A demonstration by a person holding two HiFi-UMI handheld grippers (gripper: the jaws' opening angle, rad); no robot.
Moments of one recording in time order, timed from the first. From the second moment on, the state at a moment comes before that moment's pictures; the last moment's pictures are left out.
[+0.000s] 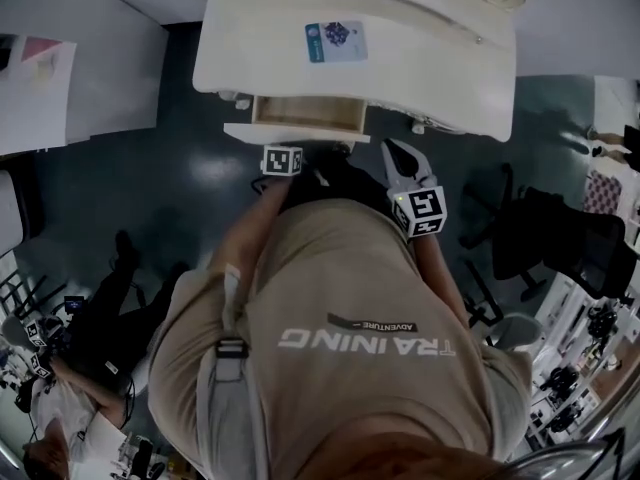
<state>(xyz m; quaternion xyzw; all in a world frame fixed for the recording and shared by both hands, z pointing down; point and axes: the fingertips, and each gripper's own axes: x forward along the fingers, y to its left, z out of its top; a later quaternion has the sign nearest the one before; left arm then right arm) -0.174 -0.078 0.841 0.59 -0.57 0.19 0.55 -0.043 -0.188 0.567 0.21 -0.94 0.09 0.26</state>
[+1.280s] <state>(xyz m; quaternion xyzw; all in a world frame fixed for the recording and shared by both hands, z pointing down) -0.107 -0.016 0.844 0.51 -0.64 0.25 0.52 0.091 -0.173 0.598 0.18 -0.95 0.12 0.21</state>
